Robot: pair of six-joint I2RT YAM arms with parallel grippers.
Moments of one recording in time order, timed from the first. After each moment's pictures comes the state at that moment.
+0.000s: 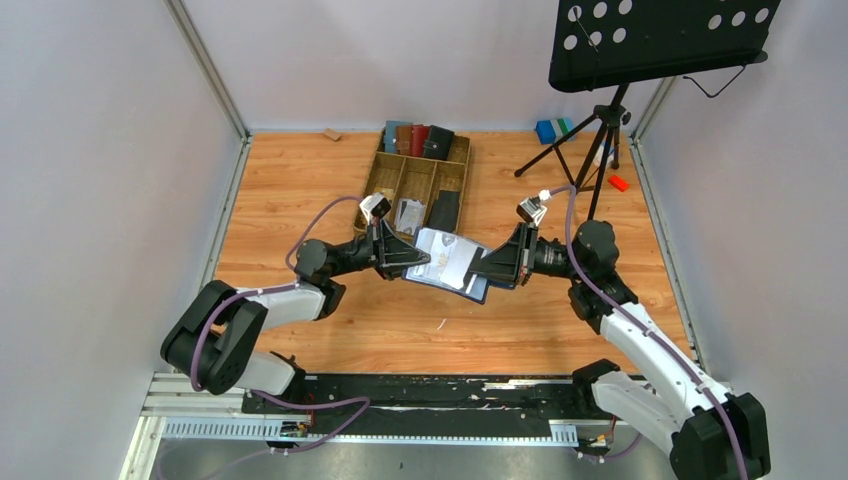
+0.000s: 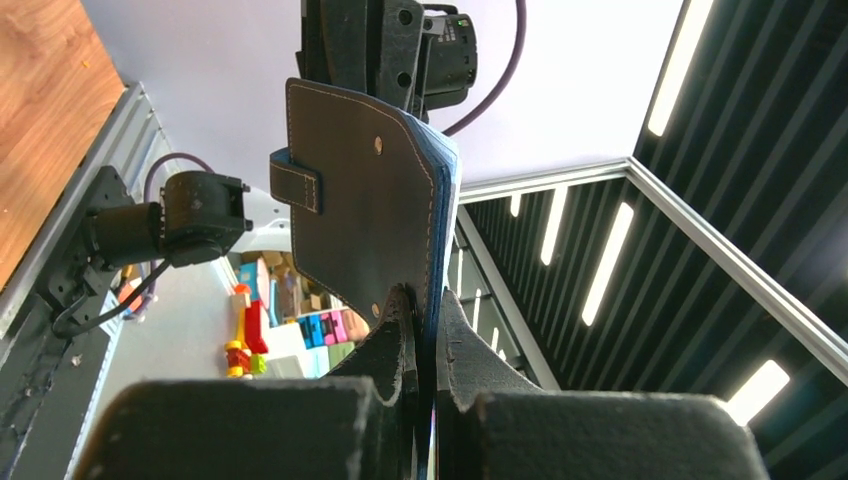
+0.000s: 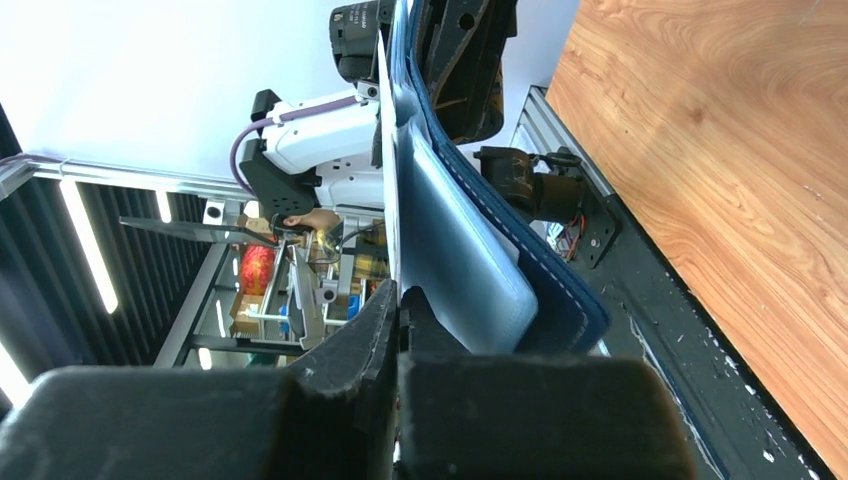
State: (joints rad) left arm -0.52 1.40 0.44 1.43 0.87 -1.94; right arm 0.37 0.92 0.57 0.36 -0.99 1.35
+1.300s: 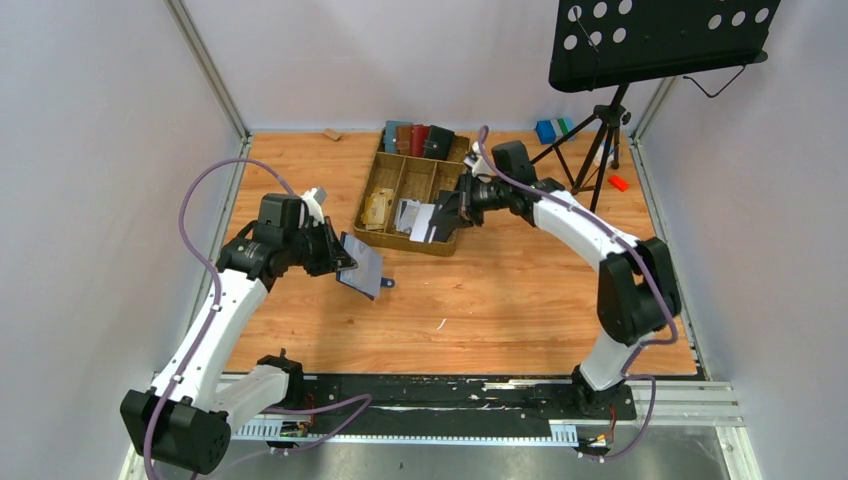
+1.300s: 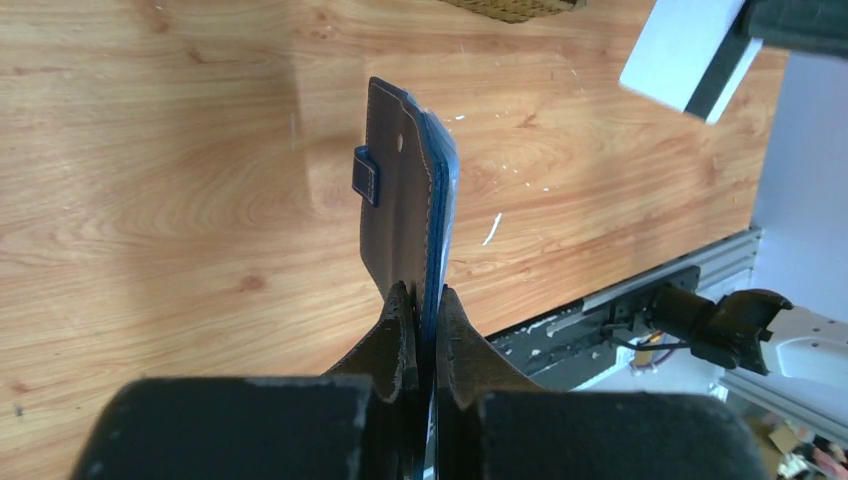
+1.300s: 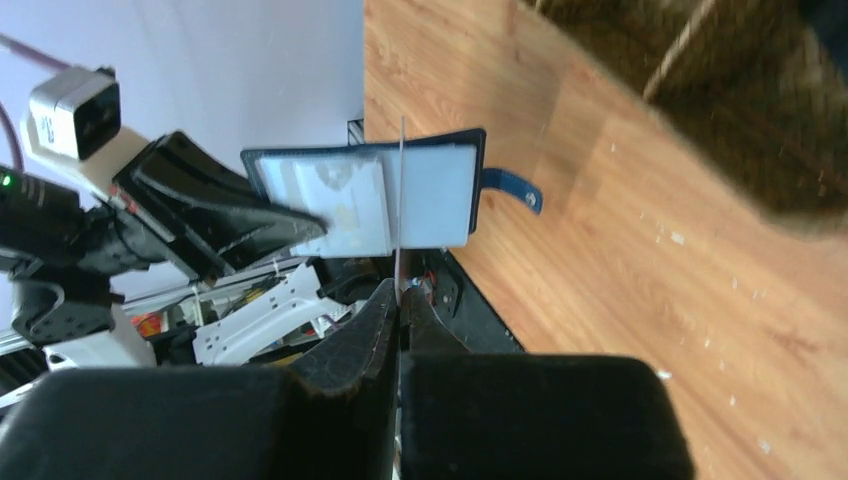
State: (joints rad) left arm -0.23 1.00 0.96 -0.81 0.38 -0.50; right arm 0.43 1.68 1.27 -0.28 -0.84 0.85
